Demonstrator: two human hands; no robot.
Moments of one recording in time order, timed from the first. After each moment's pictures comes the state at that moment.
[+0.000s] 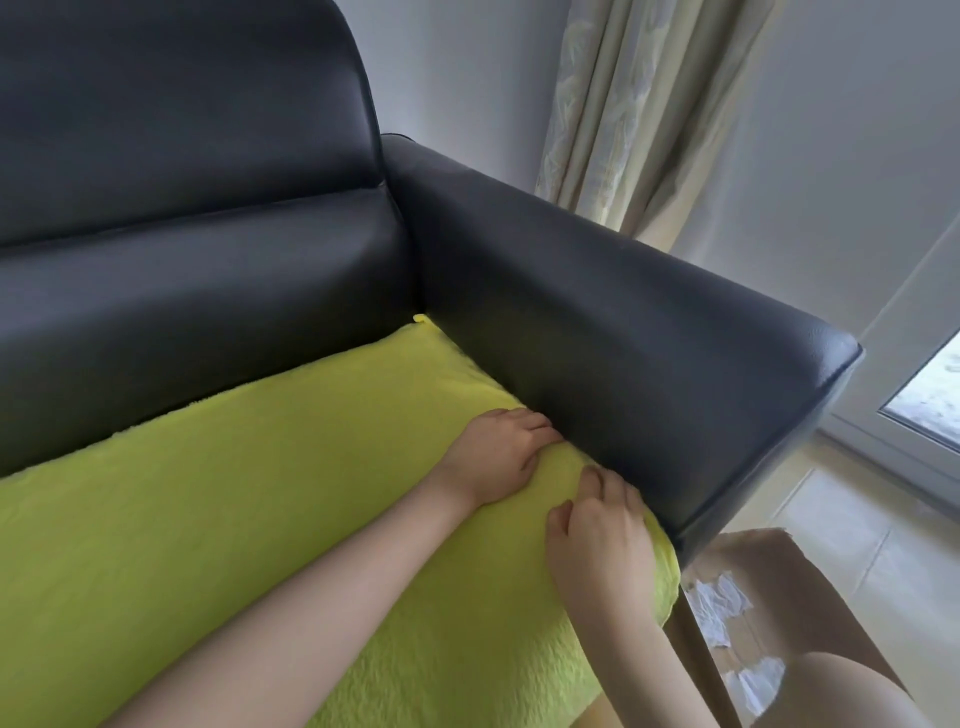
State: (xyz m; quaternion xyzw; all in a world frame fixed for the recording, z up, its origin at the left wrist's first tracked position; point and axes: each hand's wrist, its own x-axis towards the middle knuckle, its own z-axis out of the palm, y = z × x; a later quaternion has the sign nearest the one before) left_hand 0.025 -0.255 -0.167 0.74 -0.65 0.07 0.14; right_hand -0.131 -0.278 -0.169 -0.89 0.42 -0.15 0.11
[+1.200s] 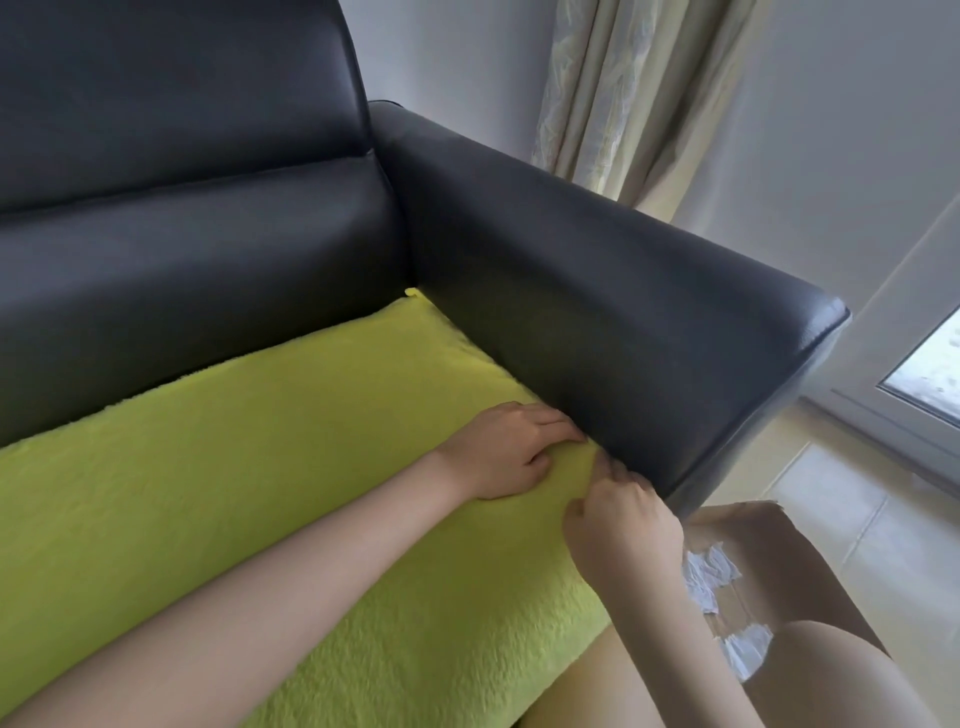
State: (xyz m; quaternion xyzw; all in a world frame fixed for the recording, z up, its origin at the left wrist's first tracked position) left_hand -0.002 -0.250 -0.159 0.72 -0.68 -0.04 0.14; right_hand -0.159 -0.293 -0.148 -0.90 0.41 -0.04 0.11
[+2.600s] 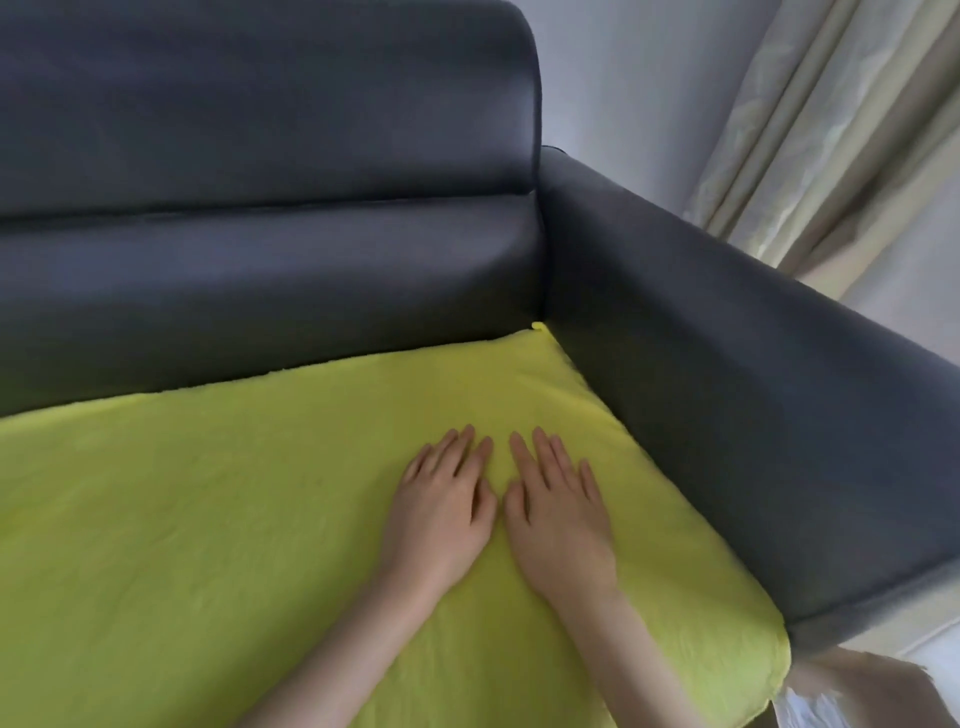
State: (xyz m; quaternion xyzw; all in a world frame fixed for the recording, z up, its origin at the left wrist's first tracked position) left_hand 0.000 -0.115 -0.178 0.94 -0.28 0.11 0.14; right_hand -0.052 -0.241 -0.178 -0.98 0.13 -0.07 0.13
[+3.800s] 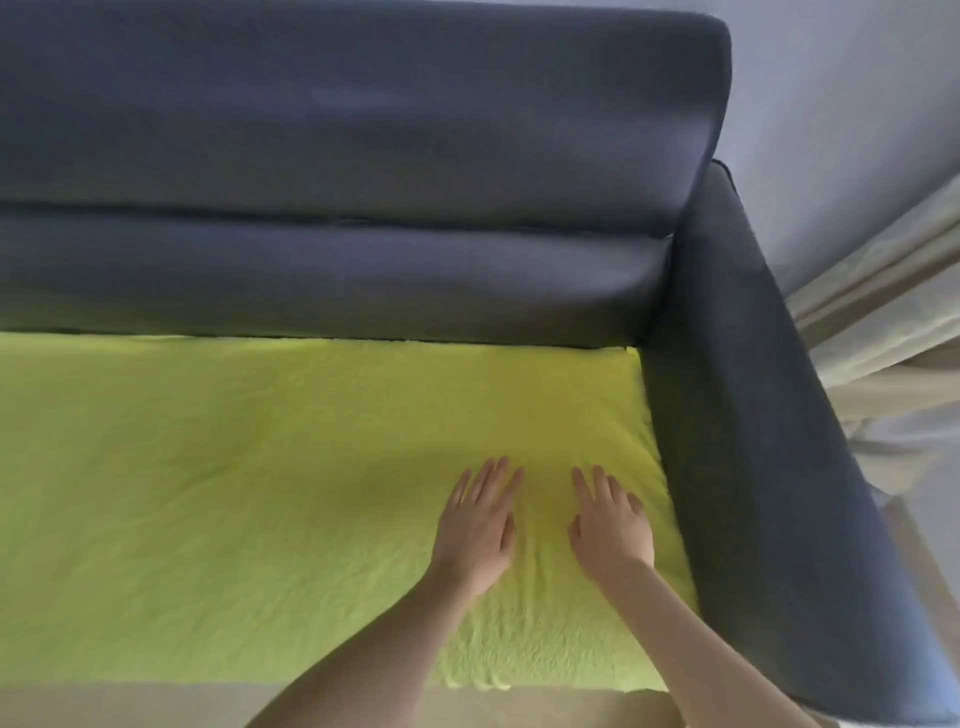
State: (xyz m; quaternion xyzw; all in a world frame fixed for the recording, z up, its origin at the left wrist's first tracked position) left_hand -0.037 -0.083 -0.086 0.97 -0.20 -0.15 0.08; right_hand -0.041 -0.257 -0.053 -0.97 0.02 0.22 -0.01
